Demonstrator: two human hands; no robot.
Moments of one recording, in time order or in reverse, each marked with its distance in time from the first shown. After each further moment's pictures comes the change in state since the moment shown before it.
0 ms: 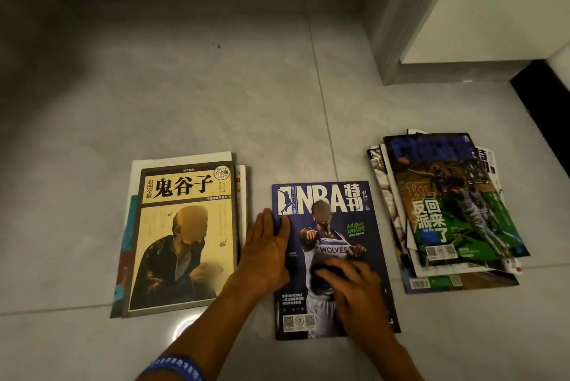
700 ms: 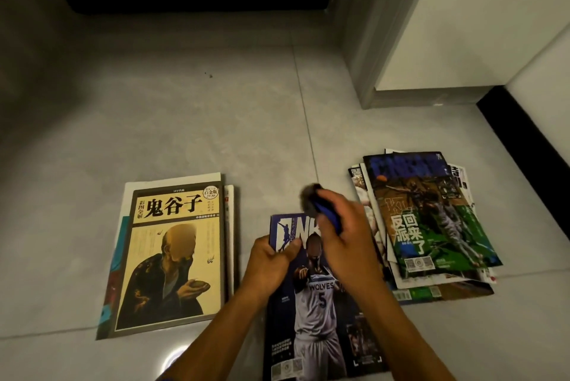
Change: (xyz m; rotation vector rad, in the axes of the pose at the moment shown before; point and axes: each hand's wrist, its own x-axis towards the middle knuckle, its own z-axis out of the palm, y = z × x) left_hand -0.019 0.049 -0.031 -1.330 0.263 -0.187; right_hand 0.117 -0.046 -0.102 0.619 0.114 0.329
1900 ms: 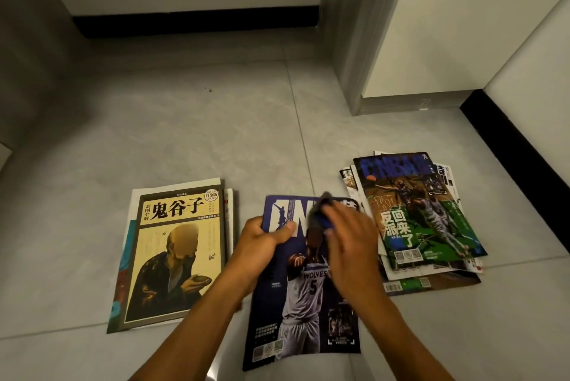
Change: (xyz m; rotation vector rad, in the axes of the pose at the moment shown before) left_hand -0.042 0.057 -0.006 -0.138 -0.066 0.019; right_hand -0.038 0.020 -0.016 -0.399 0.185 -0.205
